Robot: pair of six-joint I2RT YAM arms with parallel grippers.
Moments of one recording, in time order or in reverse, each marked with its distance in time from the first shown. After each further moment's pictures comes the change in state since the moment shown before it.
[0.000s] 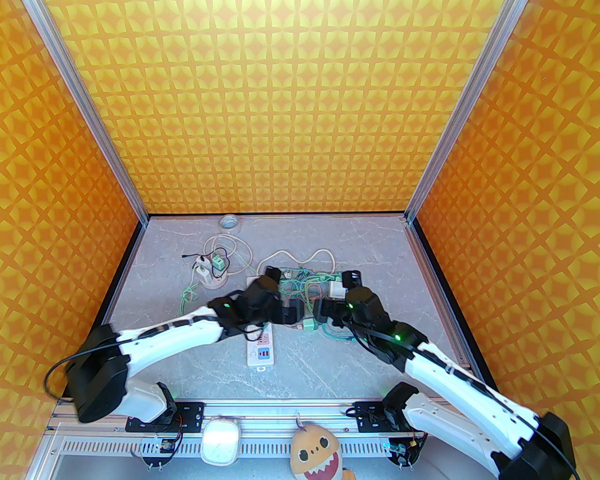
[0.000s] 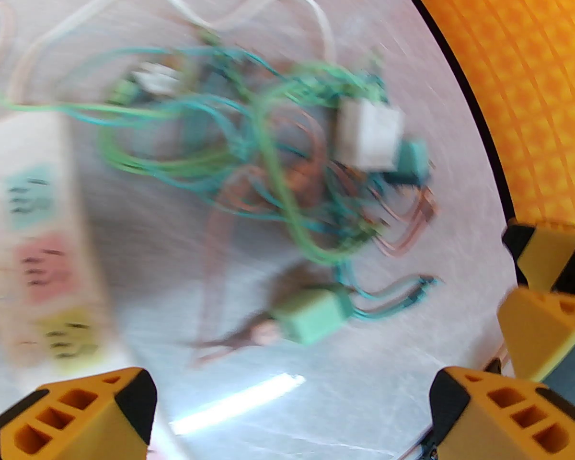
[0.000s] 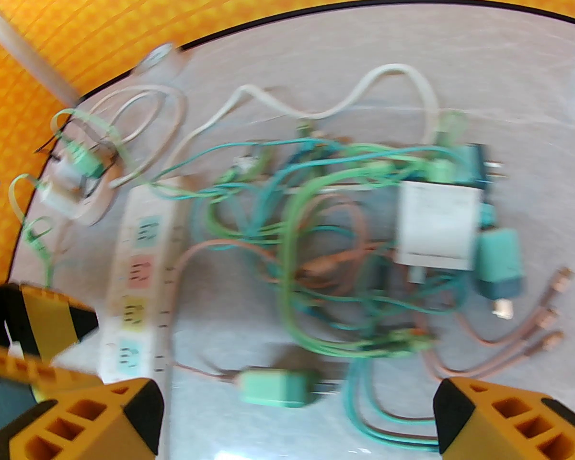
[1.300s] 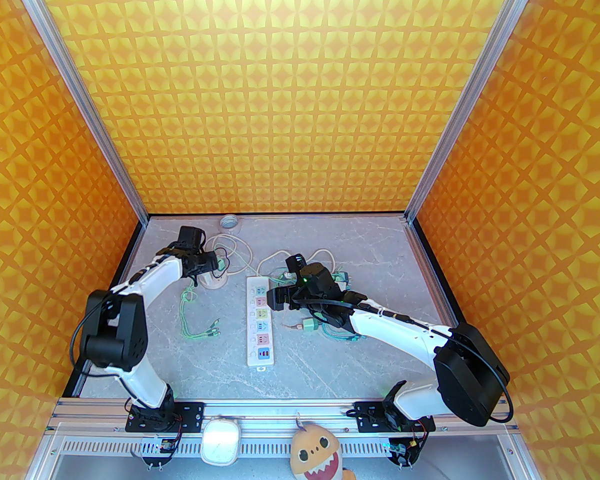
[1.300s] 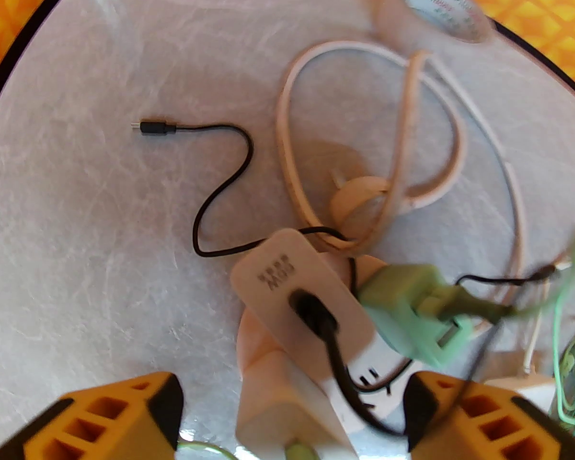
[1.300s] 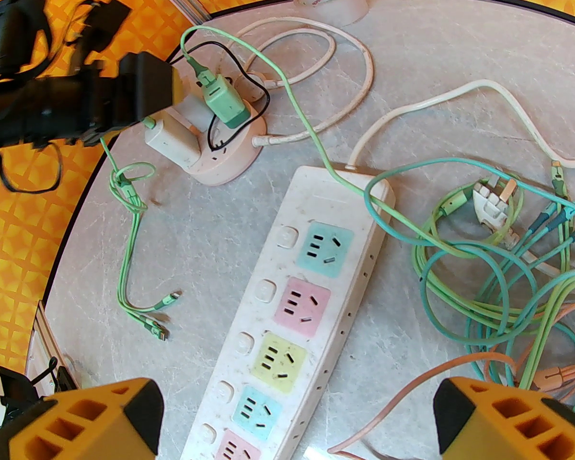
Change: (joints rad) left arm 0.695 0.359 0.319 -0.239 -0.107 0.322; right arm 0.095 0.473 0.217 0.293 -0.233 -0.084
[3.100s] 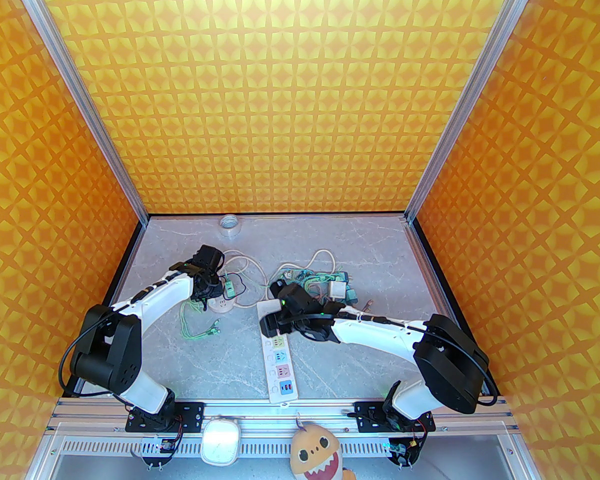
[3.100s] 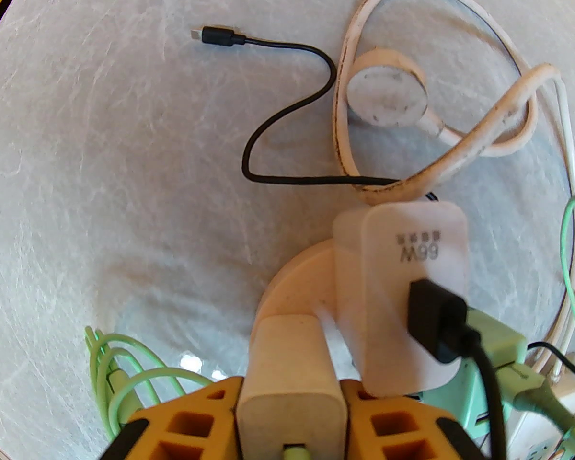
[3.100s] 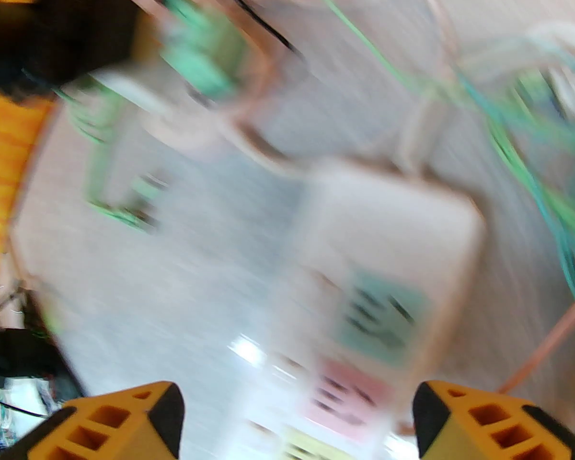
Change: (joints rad) left arm -0.173 -0.145 -0.163 -0.161 -0.089 -0.153; right arm 0.198 0.104 0.001 -0.210 0.101 0.026
